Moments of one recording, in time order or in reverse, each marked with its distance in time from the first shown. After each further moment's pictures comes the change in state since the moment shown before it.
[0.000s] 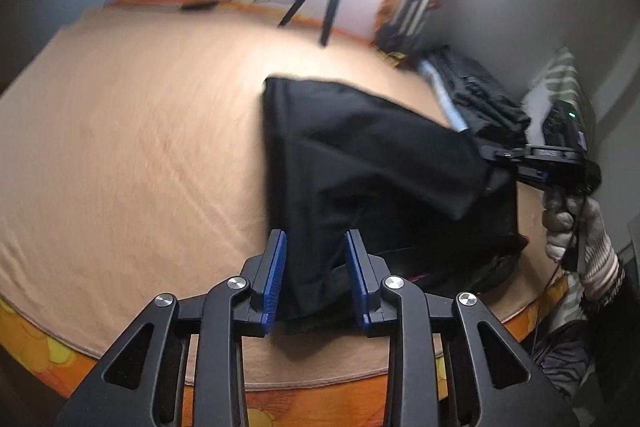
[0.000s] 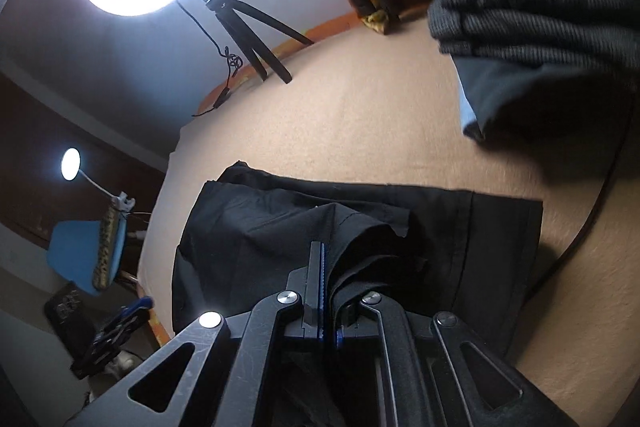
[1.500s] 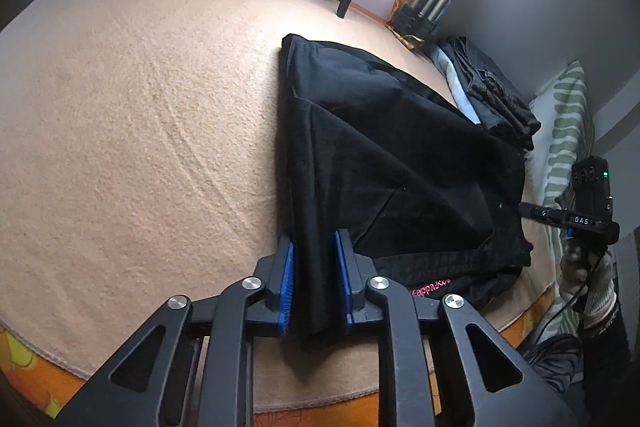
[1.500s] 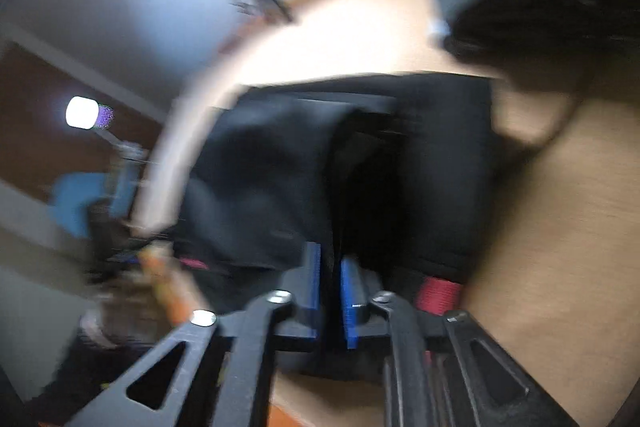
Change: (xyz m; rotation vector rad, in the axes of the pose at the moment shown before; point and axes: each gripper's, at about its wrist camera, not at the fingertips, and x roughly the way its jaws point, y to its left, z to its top) left arm 0.033 0.023 -0.005 -0.080 0.057 -0.059; right arm -0.039 -0.013 -0.063 -0.090 0.137 -0.091
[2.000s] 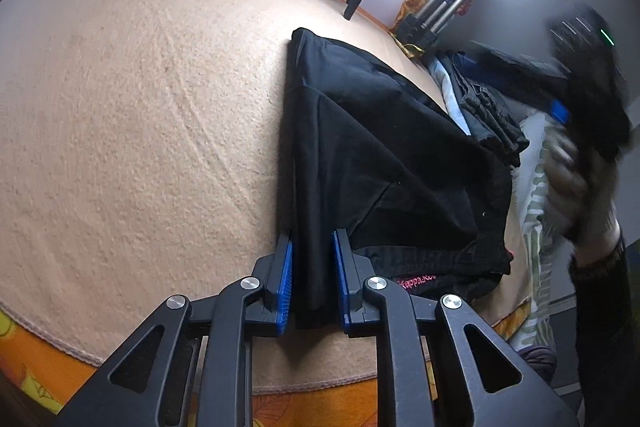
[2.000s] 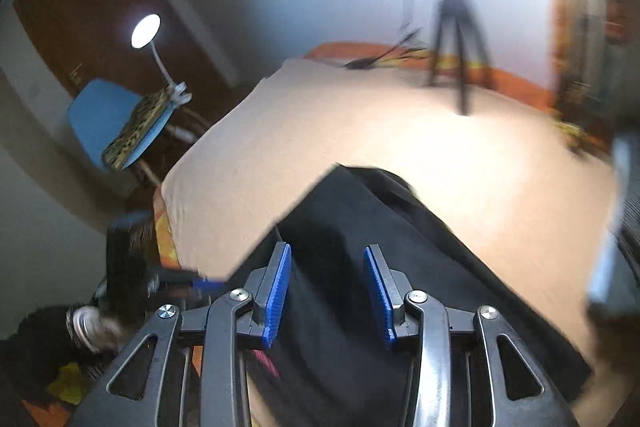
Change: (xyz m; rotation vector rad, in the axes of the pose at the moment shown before) left arm -0.005 0.010 -0.009 -0.091 -0.001 -0.069; right arm 0.063 0.183 0.118 -0.471 0.007 0.085
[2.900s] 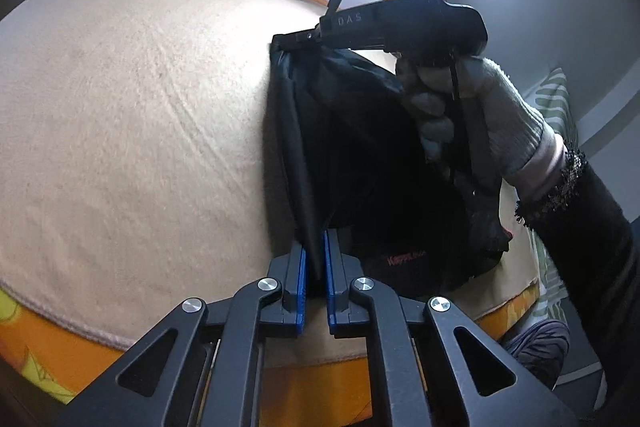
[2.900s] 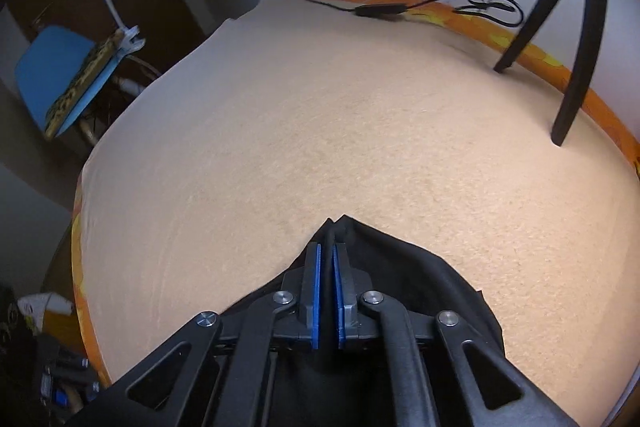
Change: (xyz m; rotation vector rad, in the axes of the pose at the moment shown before) left arm -0.009 -0.013 -0.019 0.078 -0.034 0.011; right arm 0.162 -0.002 0.049 -0.079 0.137 -0.142
